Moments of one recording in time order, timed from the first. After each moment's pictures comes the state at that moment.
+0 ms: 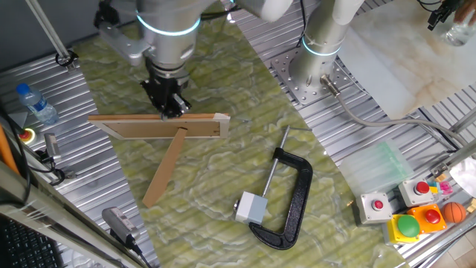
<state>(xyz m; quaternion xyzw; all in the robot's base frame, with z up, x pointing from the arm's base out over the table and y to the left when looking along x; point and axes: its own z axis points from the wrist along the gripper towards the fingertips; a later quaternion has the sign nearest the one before) 0.571 0.114 0.274 -0.19 0.98 -0.03 0.09</state>
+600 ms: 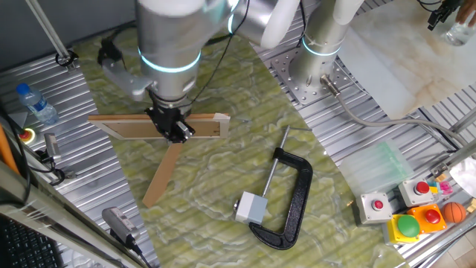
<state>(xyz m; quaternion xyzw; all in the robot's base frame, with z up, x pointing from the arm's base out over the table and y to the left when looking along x) 0.581 0.150 0.241 -0.20 0.98 -0.03 0.06</state>
